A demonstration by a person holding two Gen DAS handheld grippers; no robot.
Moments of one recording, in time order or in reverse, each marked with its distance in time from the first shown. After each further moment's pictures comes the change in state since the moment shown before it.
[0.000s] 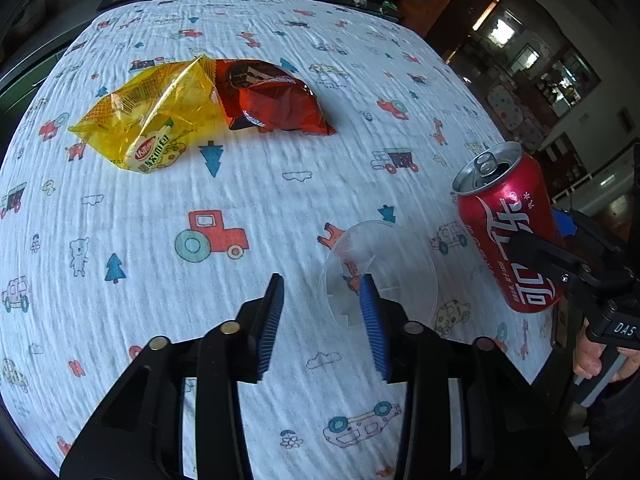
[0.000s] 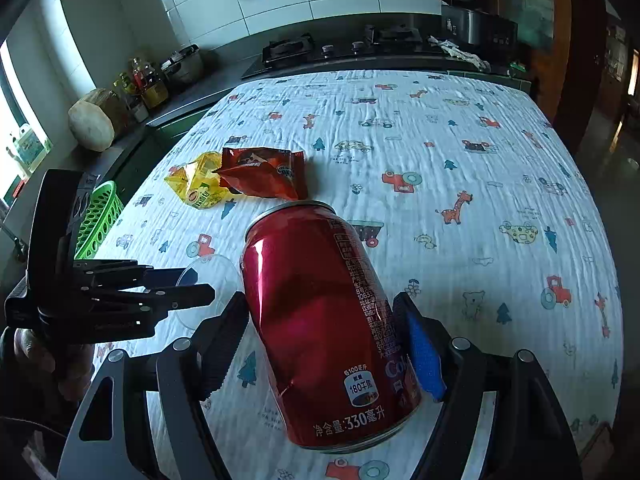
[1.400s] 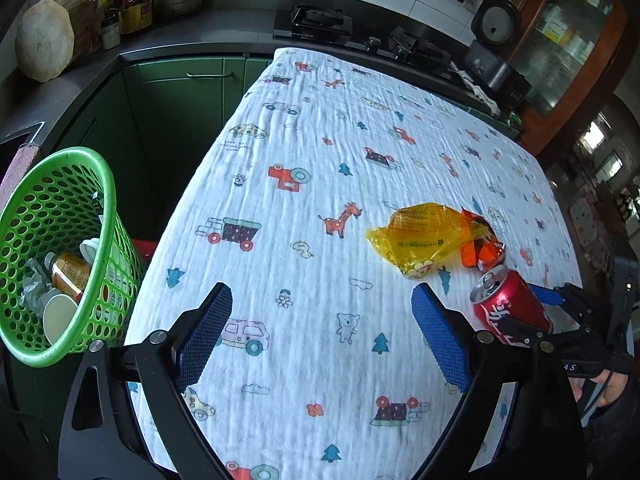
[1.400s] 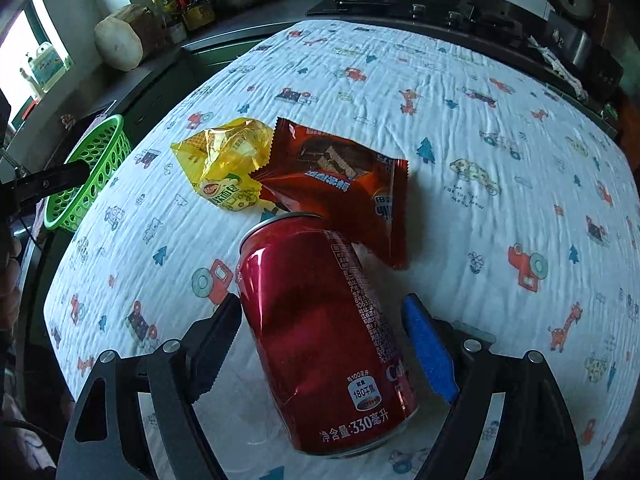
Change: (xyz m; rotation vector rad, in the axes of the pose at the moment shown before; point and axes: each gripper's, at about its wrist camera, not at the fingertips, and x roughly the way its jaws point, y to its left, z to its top) left arm -0.109 0.149 0.022 -0.327 -0.232 0.274; right arm 0.120 0.063 0.076 -0.236 0.229 0.085
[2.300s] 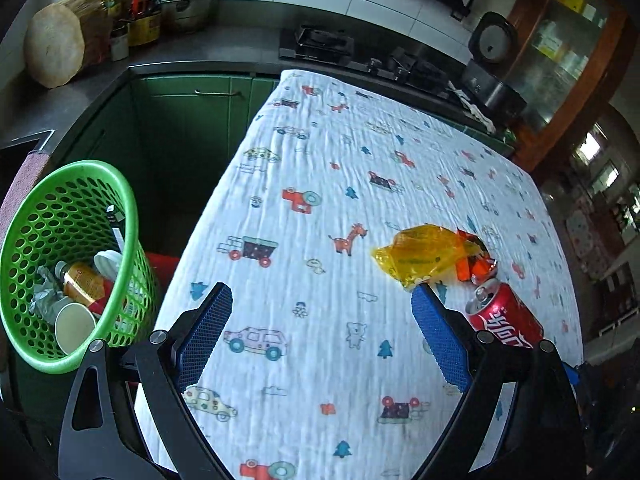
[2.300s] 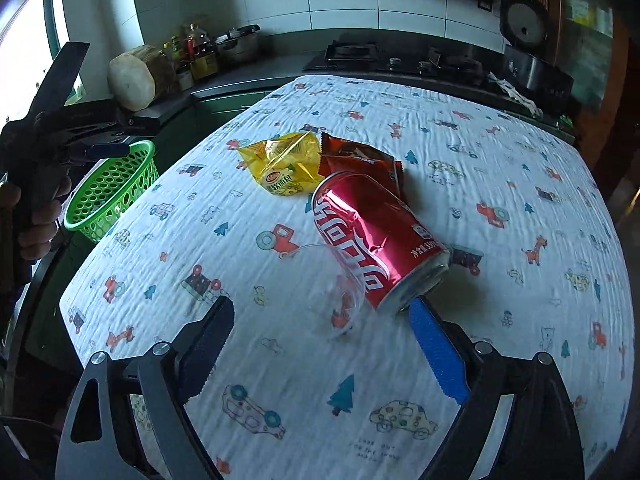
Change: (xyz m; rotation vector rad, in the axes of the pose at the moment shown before) left arm -0.024 0.012 0.006 0.001 -0.057 -0.018; right arm -0.068 0.055 -0.092 0.034 -0.253 -0.095
